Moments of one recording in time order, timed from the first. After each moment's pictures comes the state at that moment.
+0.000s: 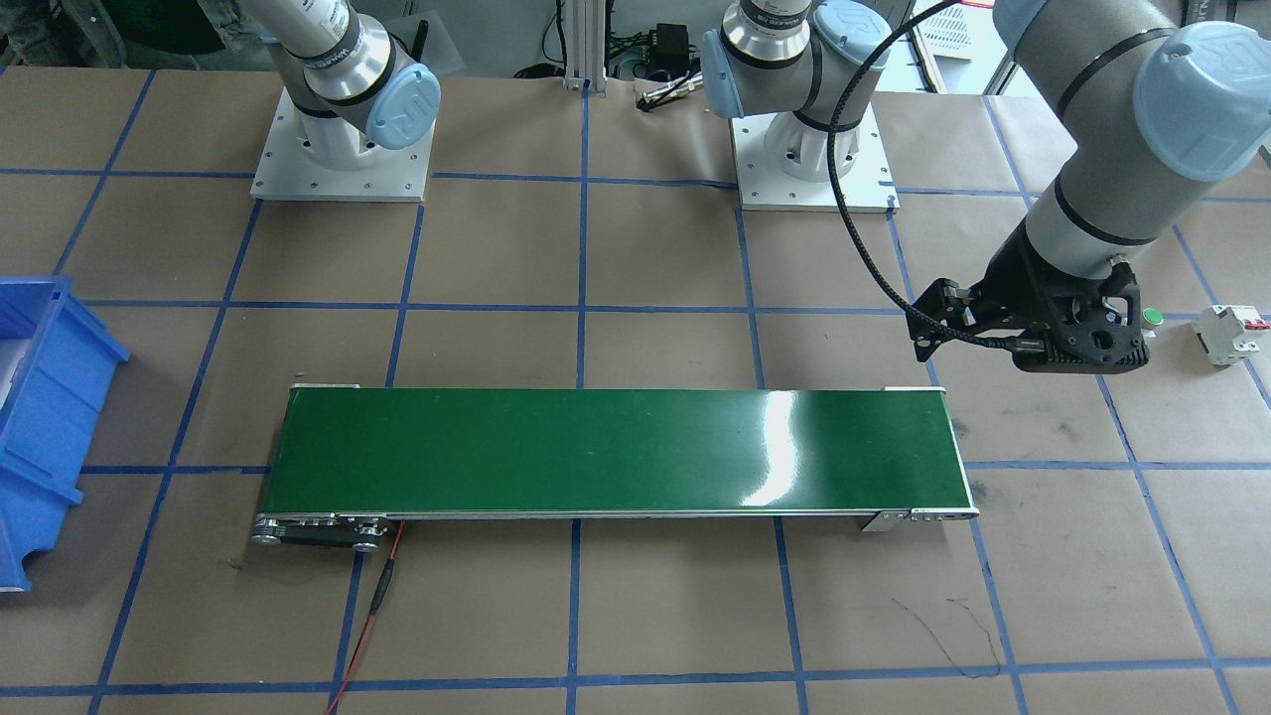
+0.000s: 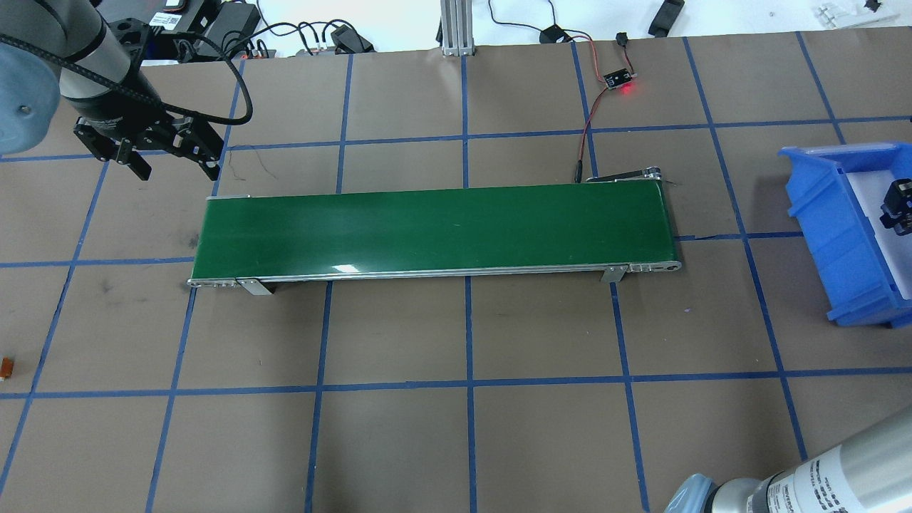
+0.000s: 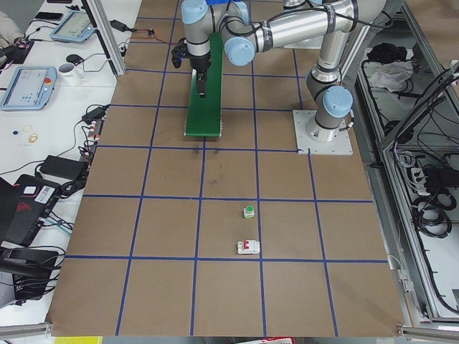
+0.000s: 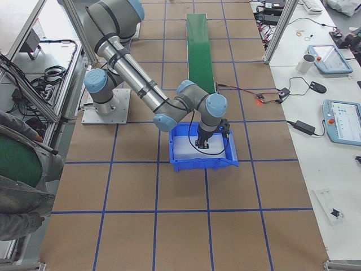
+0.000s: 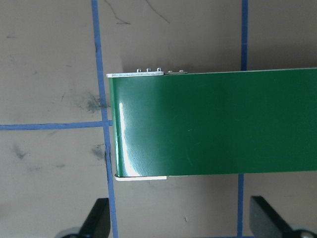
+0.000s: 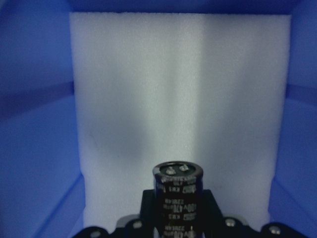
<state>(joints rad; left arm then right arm) -1.37 -1.68 -1.60 -1.45 1.61 0.23 0.85 -1.16 1.65 -1.99 -1.61 -0.78</state>
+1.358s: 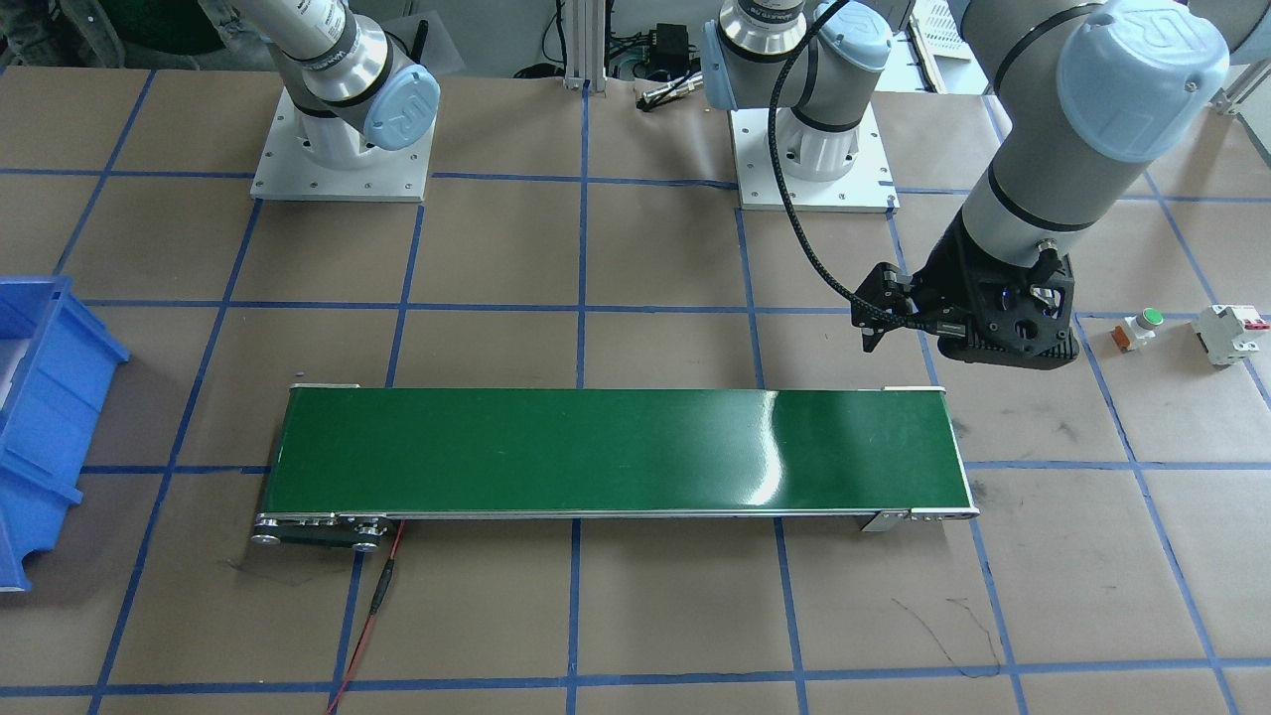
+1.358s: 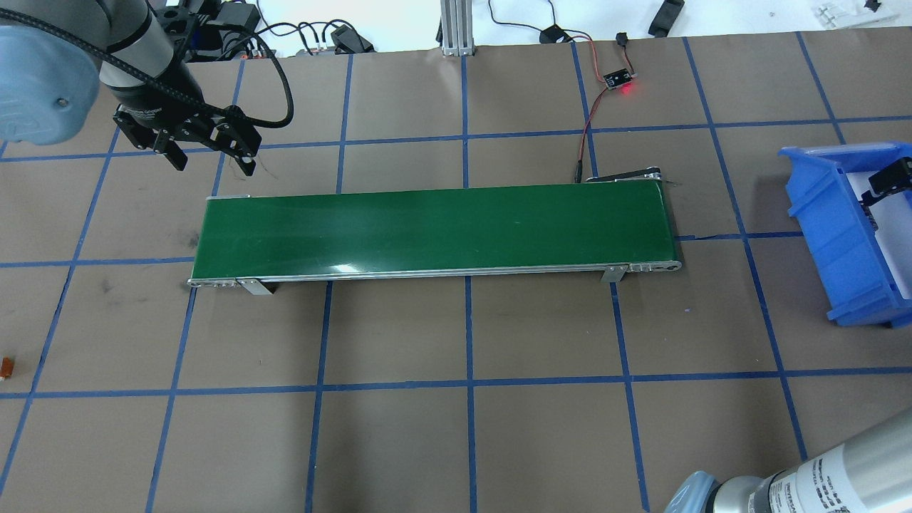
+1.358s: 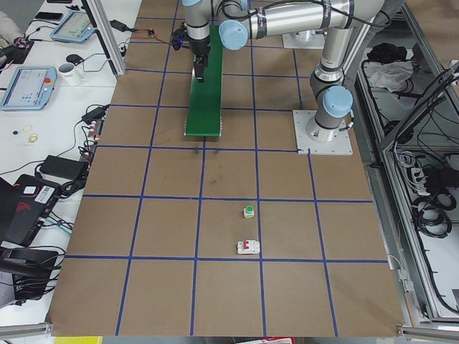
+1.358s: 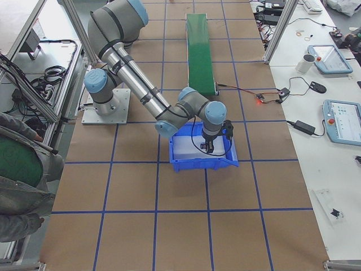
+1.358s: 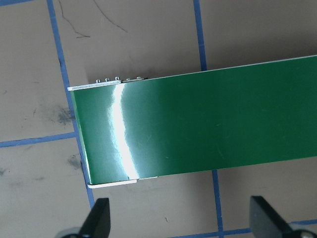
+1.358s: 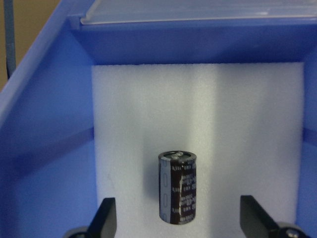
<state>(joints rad) -1.46 -1.69 -1.57 -1.47 1.60 0.23 0.83 -1.17 1.65 -2.05 -1.48 -0.77</state>
